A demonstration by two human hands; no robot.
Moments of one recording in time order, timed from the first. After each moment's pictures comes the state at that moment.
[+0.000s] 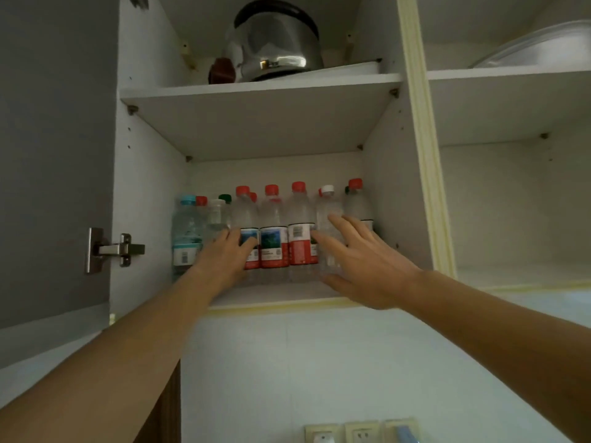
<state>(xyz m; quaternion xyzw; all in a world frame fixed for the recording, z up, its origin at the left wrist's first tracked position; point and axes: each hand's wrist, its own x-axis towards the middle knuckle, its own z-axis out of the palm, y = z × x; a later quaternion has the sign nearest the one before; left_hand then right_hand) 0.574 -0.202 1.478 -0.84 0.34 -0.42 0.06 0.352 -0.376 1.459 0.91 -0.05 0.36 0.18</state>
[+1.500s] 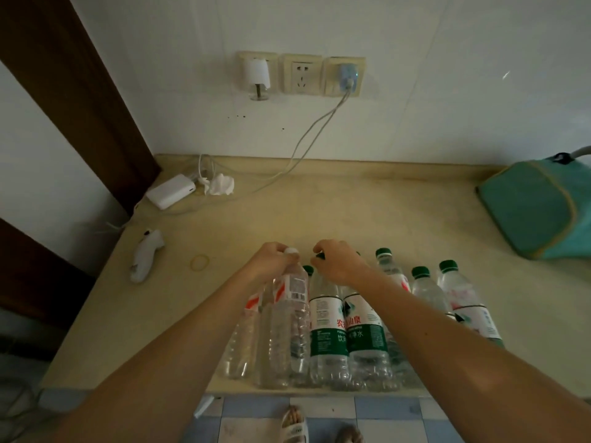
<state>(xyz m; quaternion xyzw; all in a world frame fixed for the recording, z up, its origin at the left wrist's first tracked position) 0.300 -0.274 0.899 -0.83 0.14 0.37 -0.39 0.212 -0.416 0.904 0.92 -0.23 -0.13 -0.28</state>
